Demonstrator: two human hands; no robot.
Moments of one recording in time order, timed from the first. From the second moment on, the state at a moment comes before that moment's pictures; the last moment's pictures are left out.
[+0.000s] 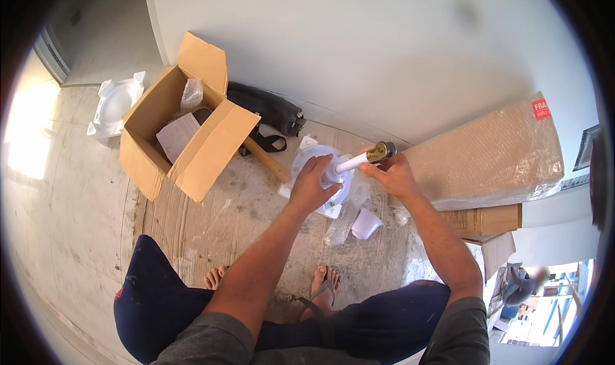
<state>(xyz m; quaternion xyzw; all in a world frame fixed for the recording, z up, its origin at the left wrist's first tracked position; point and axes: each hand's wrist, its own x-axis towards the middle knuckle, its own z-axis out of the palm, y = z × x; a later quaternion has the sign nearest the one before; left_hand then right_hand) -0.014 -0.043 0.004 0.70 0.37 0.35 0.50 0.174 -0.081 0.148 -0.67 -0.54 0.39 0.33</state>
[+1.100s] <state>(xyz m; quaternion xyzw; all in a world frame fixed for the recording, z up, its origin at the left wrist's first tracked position) 0.001 -0.036 -0.010 0.69 0.37 0.37 0.50 0.215 -0.091 0.128 -0.74 -0.55 0.34 0.19</state>
